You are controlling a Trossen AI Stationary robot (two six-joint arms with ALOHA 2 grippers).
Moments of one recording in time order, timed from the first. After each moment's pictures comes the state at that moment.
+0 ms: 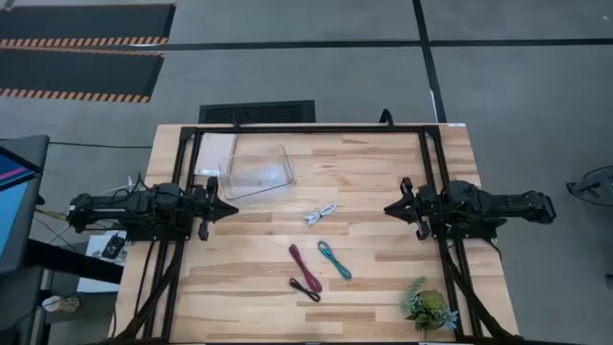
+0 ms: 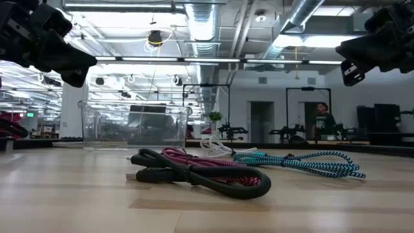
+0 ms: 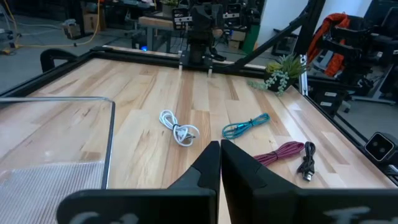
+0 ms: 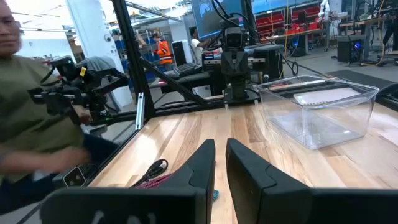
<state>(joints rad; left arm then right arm) 0.00 0.03 0.08 -0.21 0.04 -0.14 0.00 0.01 0.01 0.05 -0.13 0.20</state>
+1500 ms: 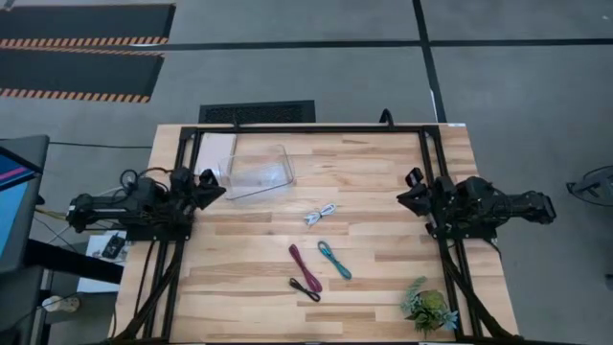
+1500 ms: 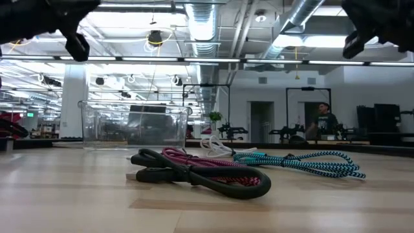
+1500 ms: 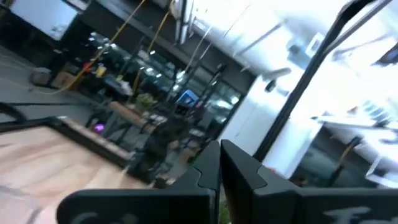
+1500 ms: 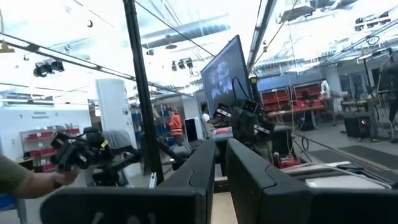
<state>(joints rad) 0.00 0.03 0.08 0.33 -0.04 -0.62 0.00 0.00 0.01 0.41 -0.11 0.24</state>
